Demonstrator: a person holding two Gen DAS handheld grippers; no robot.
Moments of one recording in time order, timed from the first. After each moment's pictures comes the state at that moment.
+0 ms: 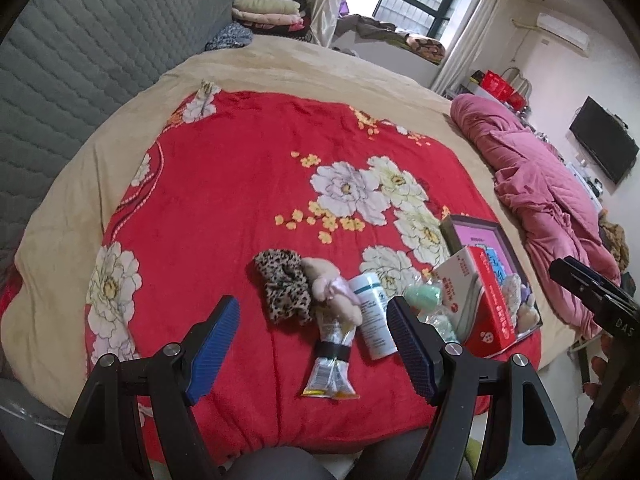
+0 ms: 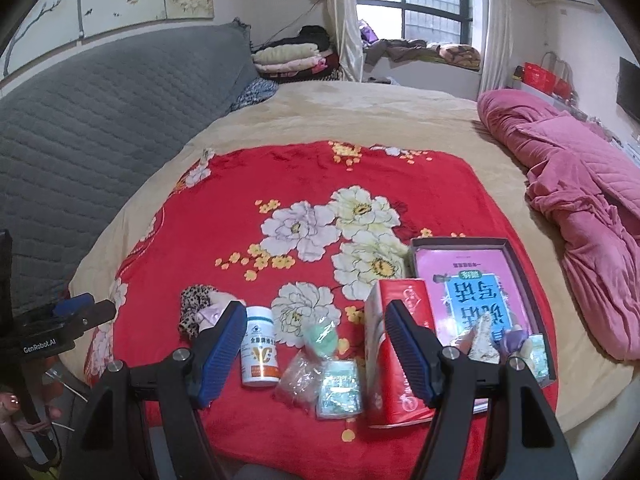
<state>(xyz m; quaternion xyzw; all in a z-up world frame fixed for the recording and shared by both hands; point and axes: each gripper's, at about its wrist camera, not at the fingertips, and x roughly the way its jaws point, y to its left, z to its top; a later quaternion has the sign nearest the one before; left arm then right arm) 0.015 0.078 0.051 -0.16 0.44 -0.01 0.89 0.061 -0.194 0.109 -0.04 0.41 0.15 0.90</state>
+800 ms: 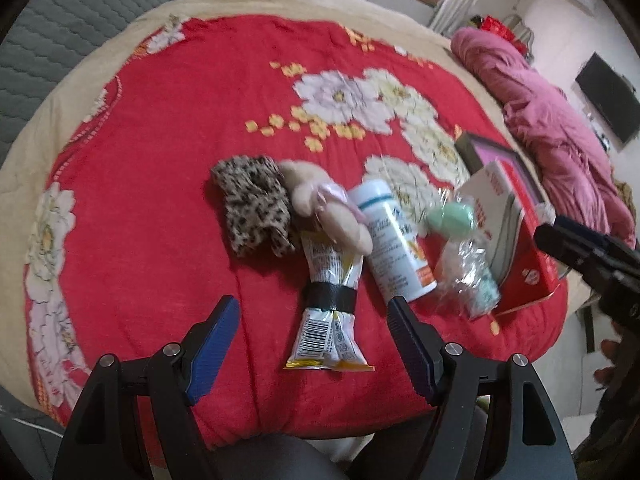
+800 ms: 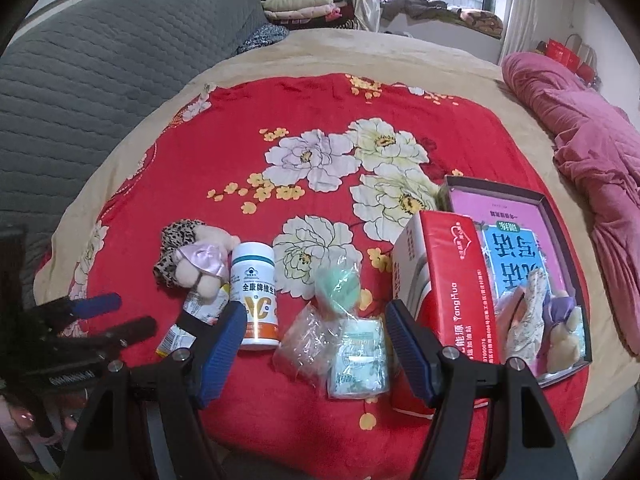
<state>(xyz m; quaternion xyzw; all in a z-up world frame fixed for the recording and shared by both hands) 0.042 0.033 -0.050 -0.13 0.53 -0.04 0.84 0.079 -0.173 0.020 -0.07 0.48 0.16 0.86</state>
